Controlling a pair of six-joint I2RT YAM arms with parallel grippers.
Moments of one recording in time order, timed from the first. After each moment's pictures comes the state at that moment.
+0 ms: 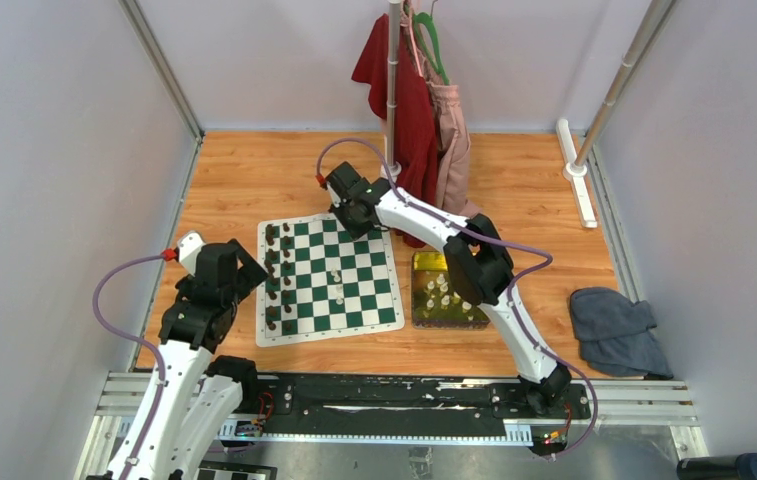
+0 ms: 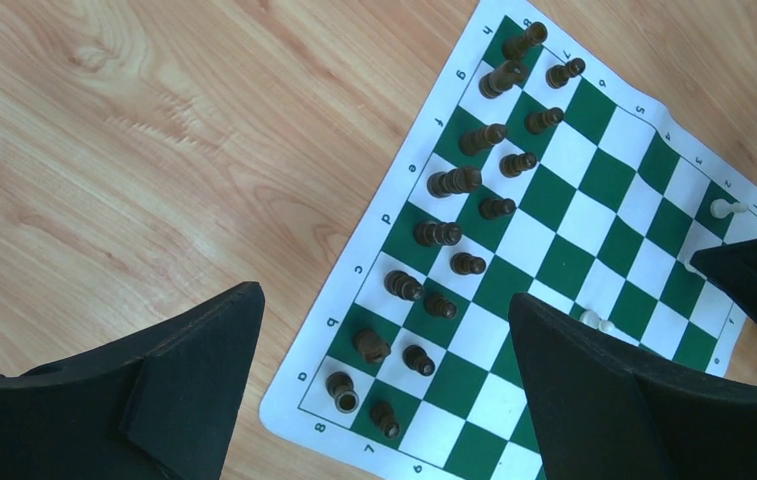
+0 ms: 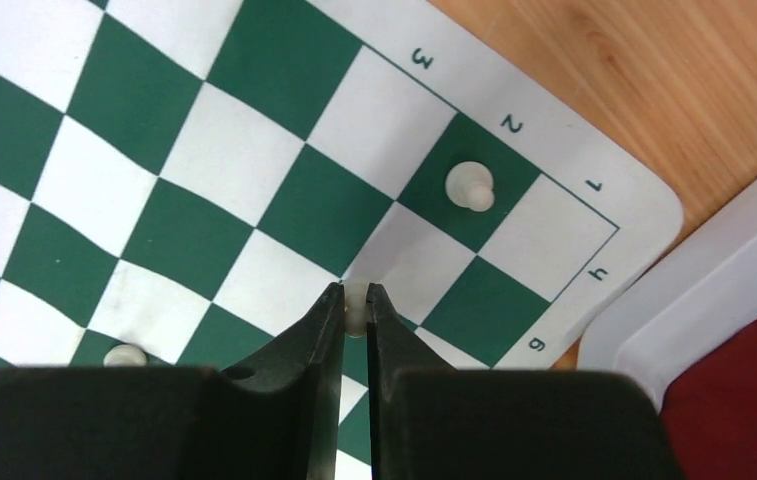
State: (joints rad) left arm -0.15 0.60 0.63 -0.78 -0.43 -0.75; right arm 0.82 2.37 2.07 -0.71 0.04 0.06
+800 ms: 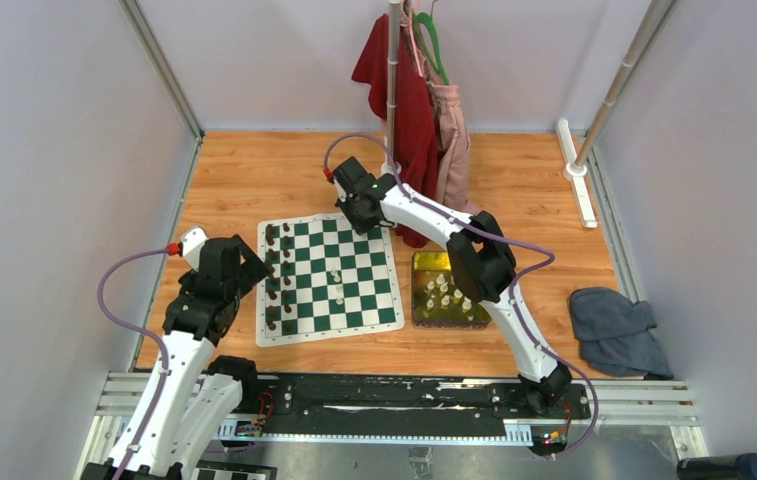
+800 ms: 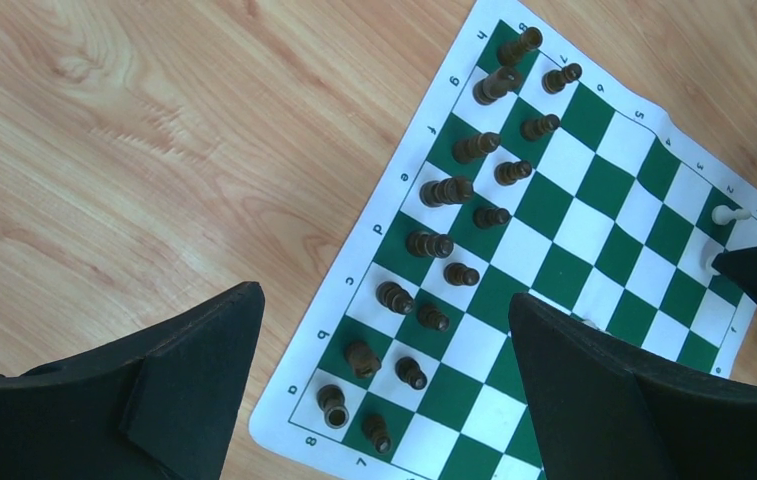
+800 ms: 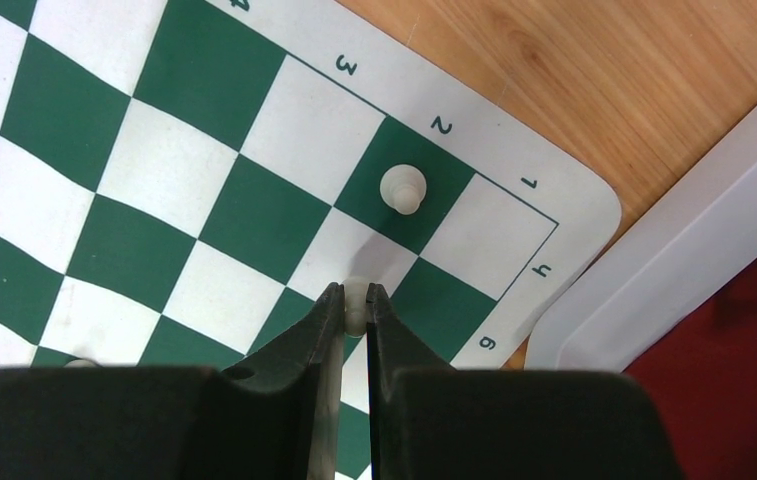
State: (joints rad) left arm -0.15 0.65 0.63 -0.73 -0.43 -0.74; right arm 0.78 2.37 2.07 -0.71 0.06 0.06
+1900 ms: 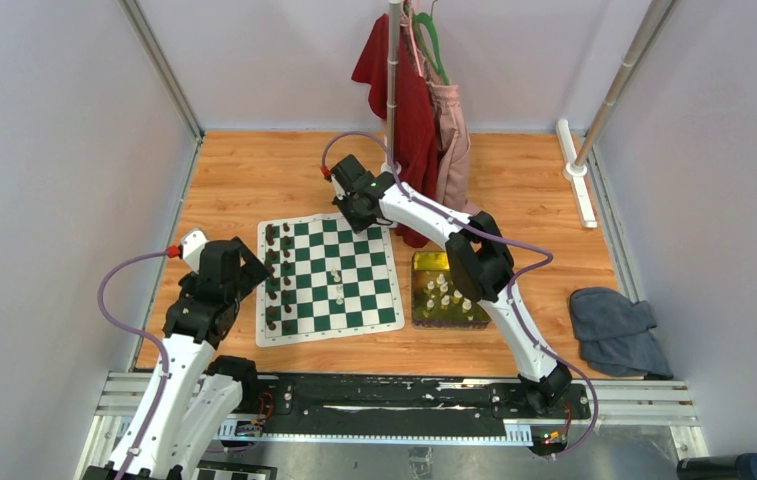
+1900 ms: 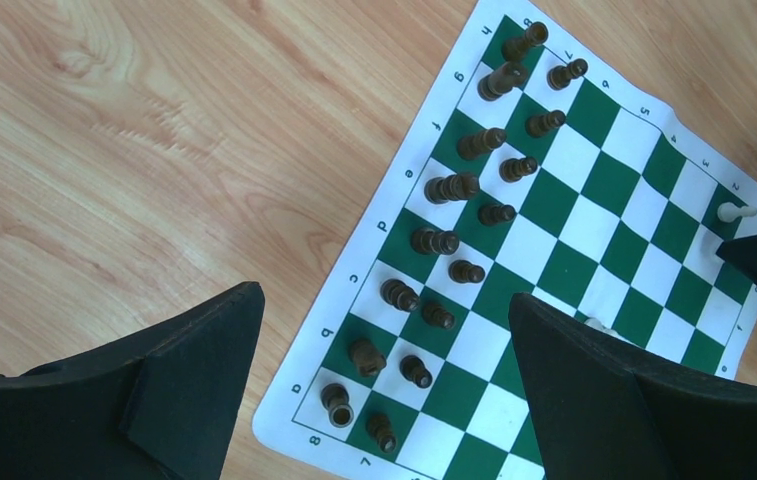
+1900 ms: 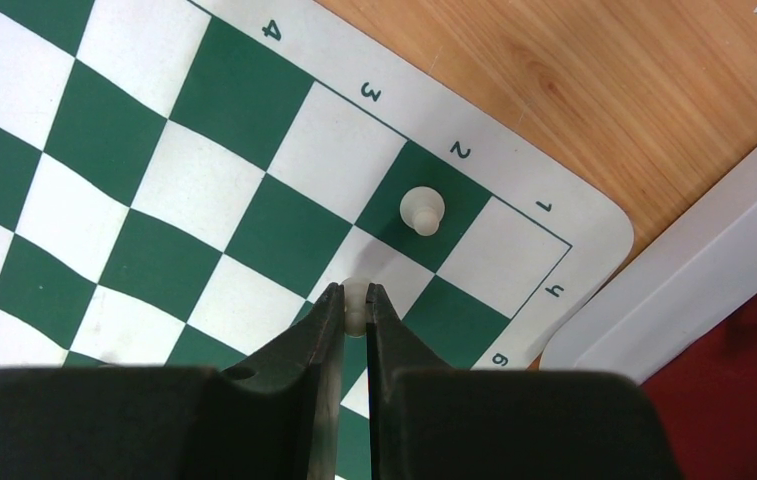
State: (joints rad) left arm -0.15 0.64 0.61 -0.73 -0.43 -0.74; right arm 0.78 2.39 2.11 -0.72 0.03 0.06
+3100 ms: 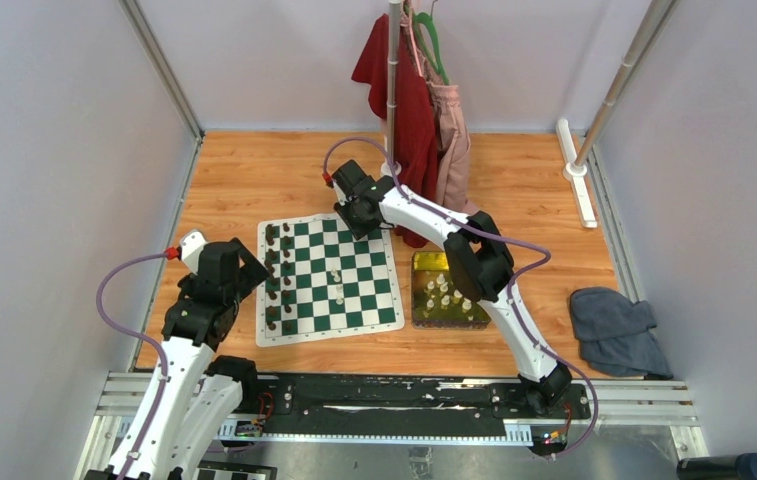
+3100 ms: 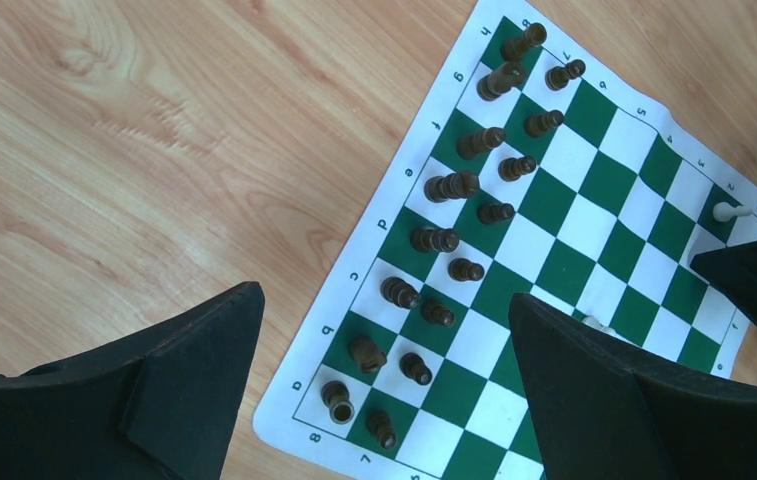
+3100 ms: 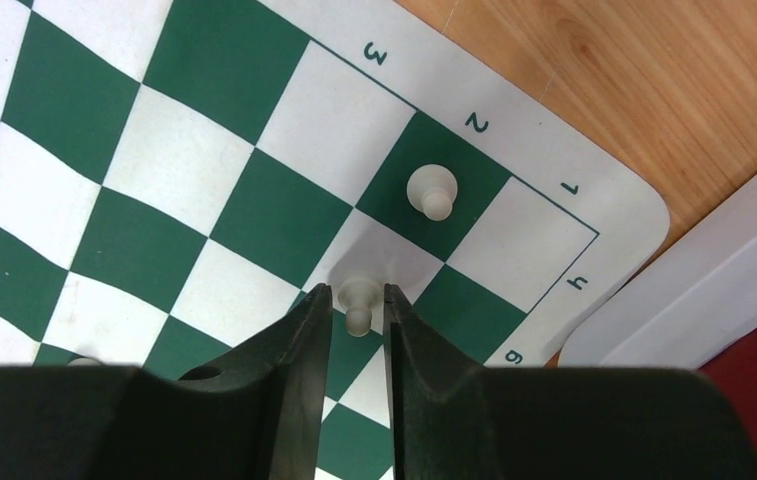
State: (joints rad) left arm -0.15 0.62 0.61 -0.74 -0.43 -0.74; right arm 0.78 2.39 2.07 -0.71 0.01 0.06
